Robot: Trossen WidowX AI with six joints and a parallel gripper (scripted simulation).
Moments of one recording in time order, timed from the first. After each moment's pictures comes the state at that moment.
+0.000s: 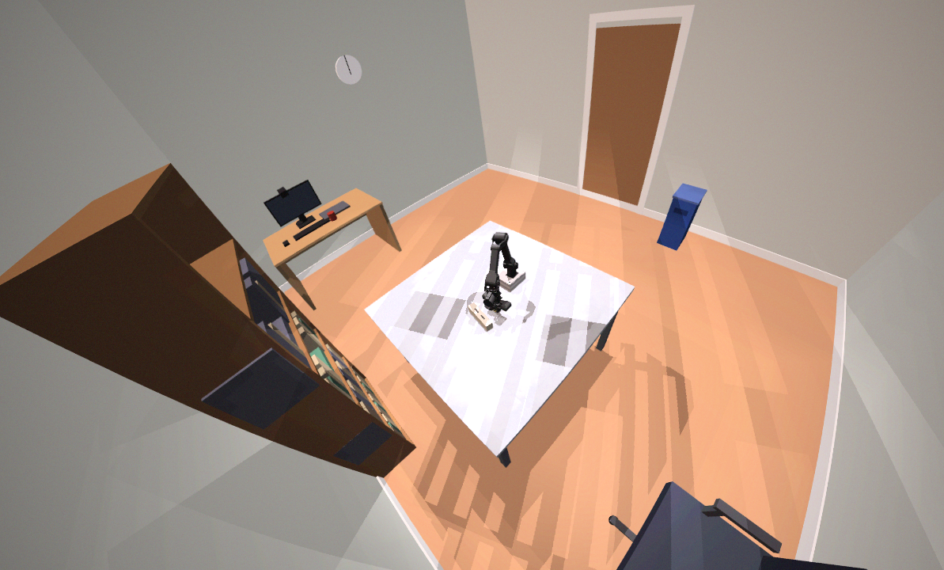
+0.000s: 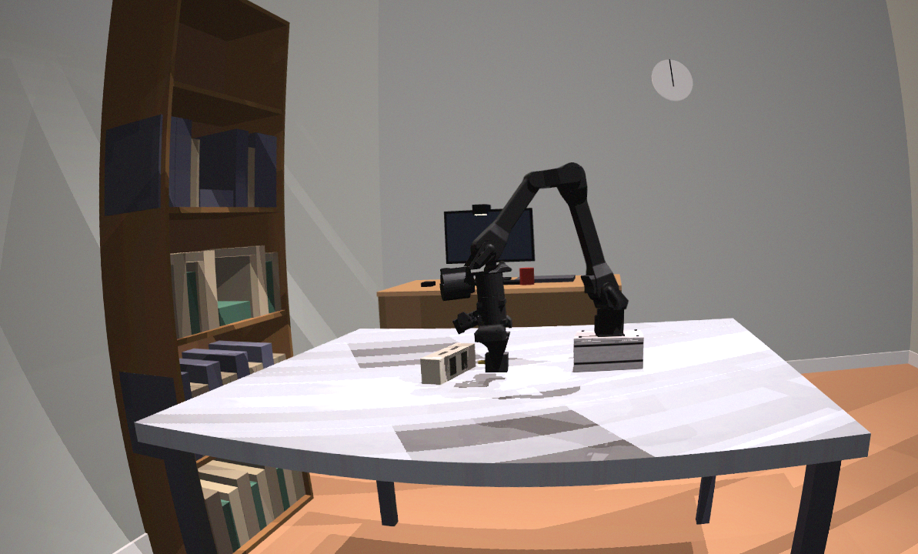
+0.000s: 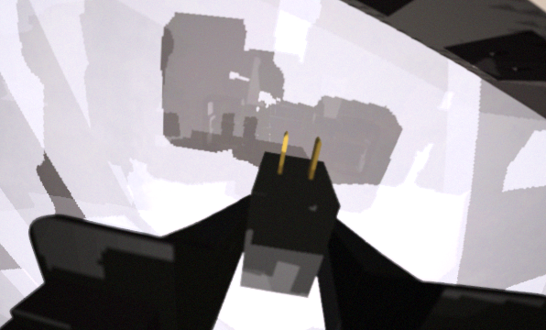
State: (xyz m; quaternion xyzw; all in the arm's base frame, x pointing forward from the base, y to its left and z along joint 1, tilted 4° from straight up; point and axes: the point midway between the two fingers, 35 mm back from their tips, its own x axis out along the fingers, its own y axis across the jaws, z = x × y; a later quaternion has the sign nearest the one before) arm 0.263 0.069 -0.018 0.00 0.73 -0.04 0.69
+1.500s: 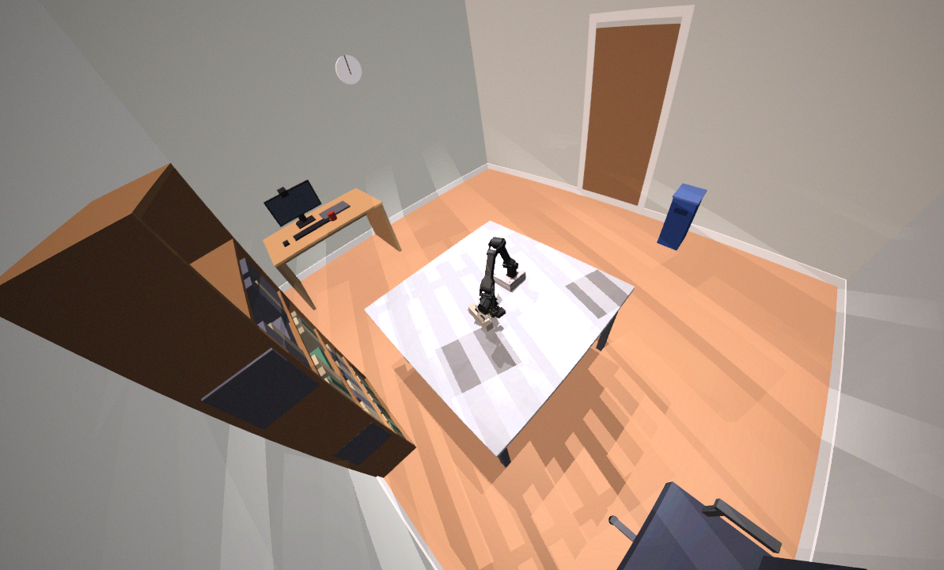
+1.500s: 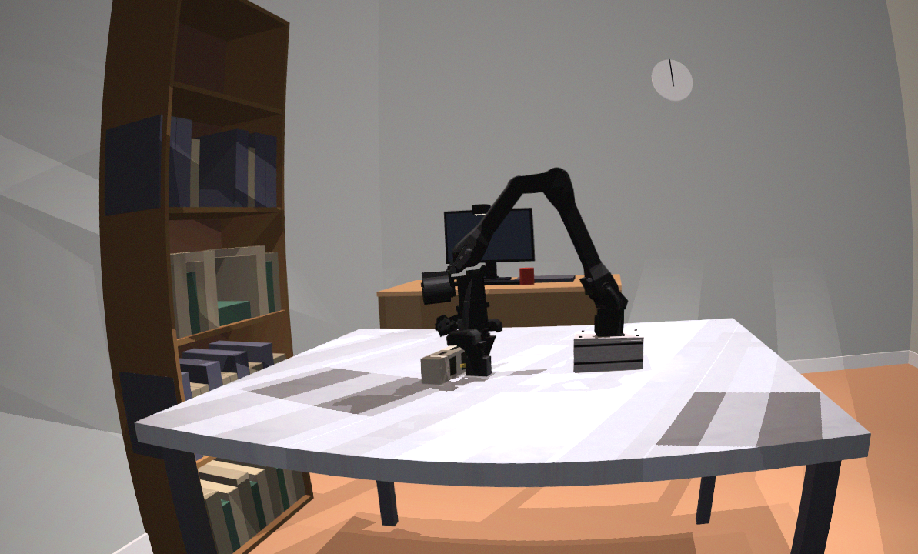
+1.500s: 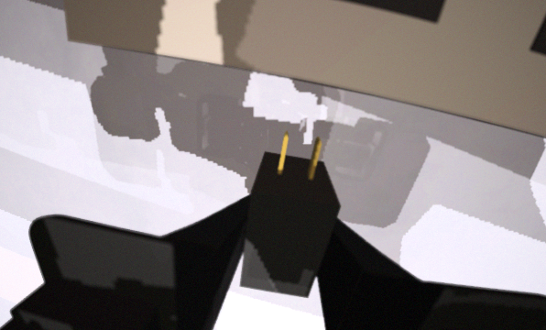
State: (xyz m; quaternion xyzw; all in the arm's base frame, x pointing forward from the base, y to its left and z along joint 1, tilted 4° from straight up) arm 0.303 0.067 -0.024 0.08 0.72 -0.11 0.68
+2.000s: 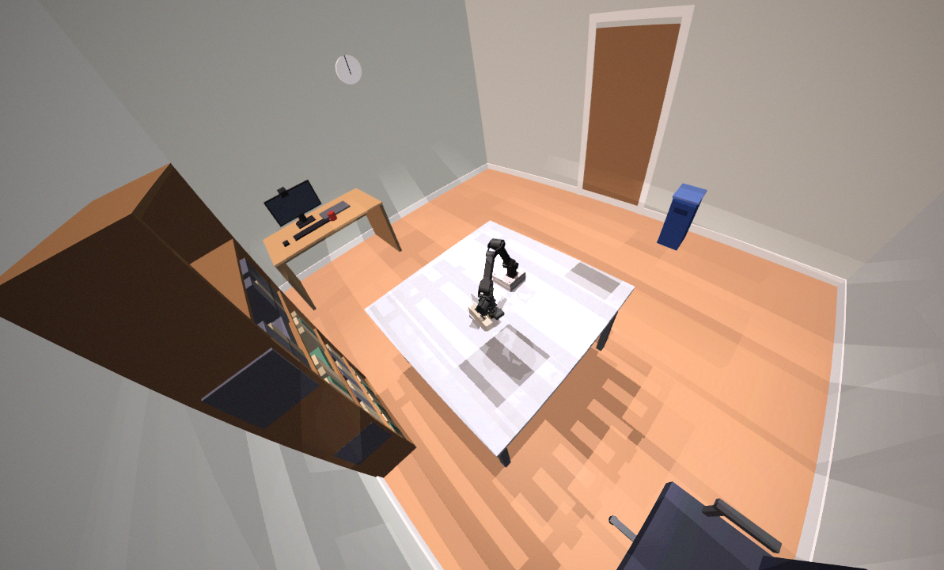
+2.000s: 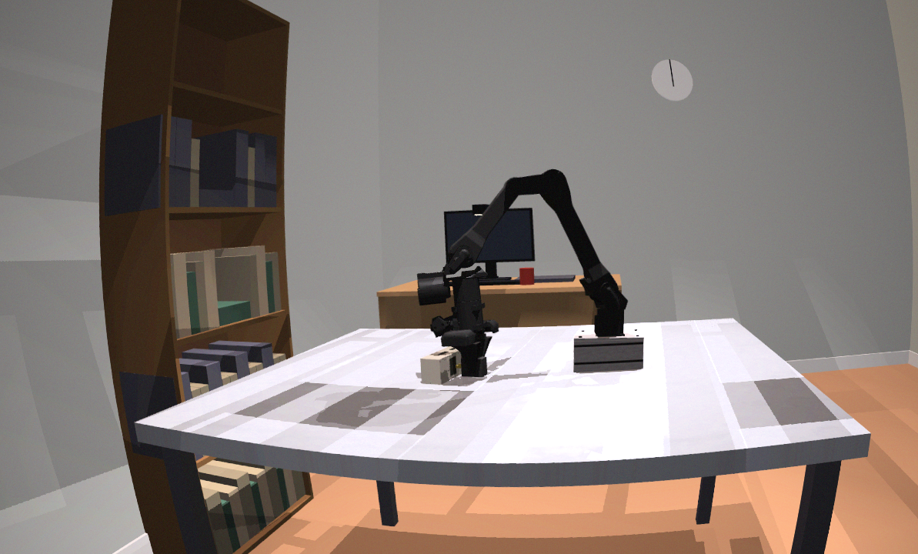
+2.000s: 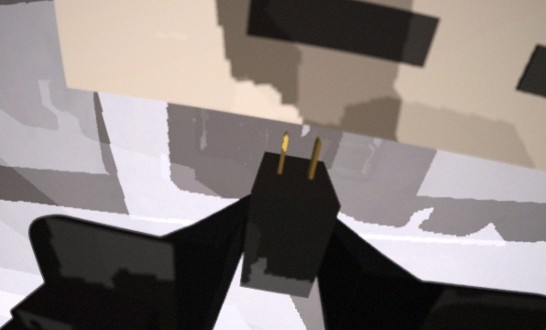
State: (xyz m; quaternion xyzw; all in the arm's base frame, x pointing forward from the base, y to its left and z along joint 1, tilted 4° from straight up) arm 0.314 0.065 -0.026 0.09 0.72 -0.12 0.68
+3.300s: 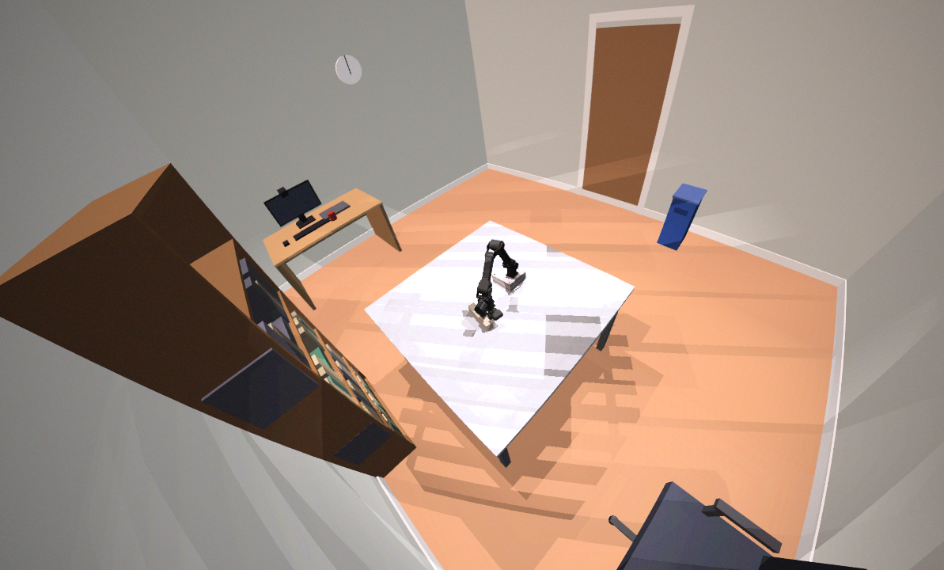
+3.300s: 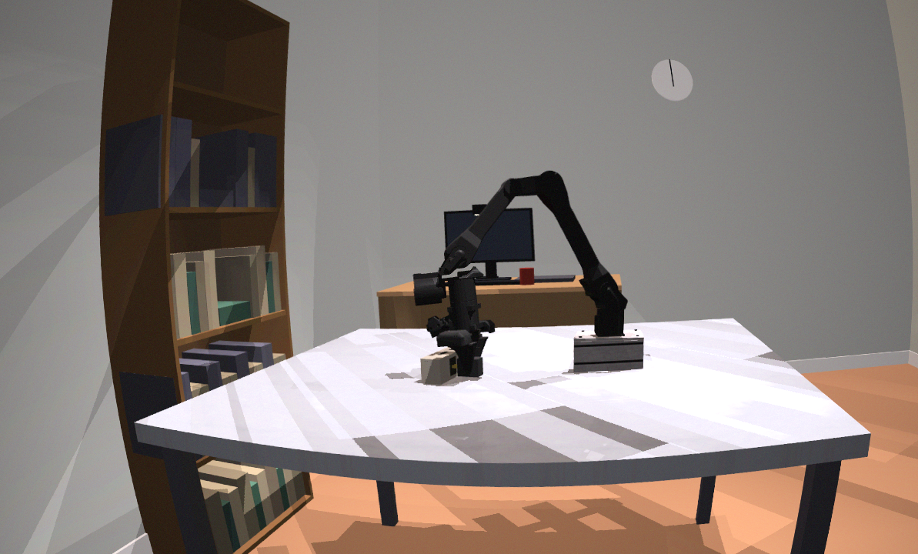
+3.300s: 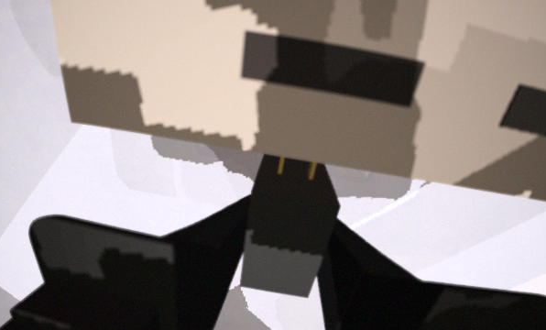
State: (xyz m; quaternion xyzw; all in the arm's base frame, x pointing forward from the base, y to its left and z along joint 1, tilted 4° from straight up) arm 0.322 0.062 -0.026 0.09 0.72 -0.12 0.68
